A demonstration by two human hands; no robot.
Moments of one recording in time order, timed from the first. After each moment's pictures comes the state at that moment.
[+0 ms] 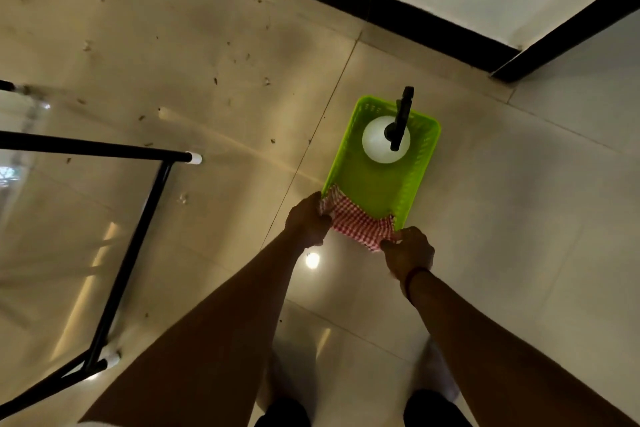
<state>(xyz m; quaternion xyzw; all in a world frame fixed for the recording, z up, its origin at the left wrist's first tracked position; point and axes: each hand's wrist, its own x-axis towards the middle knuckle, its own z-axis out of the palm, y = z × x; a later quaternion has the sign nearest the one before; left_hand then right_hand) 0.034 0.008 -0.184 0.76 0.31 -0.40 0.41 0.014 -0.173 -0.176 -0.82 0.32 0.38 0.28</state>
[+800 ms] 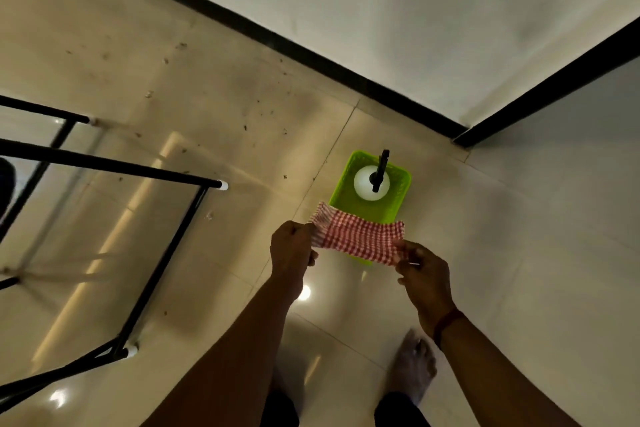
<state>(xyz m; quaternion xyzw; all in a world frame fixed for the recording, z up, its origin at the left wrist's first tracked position) 0.017 -0.004 -0.002 0.59 0.54 -0.14 0.59 0.024 -0.210 -0.013 -0.77 0.28 0.28 0.50</state>
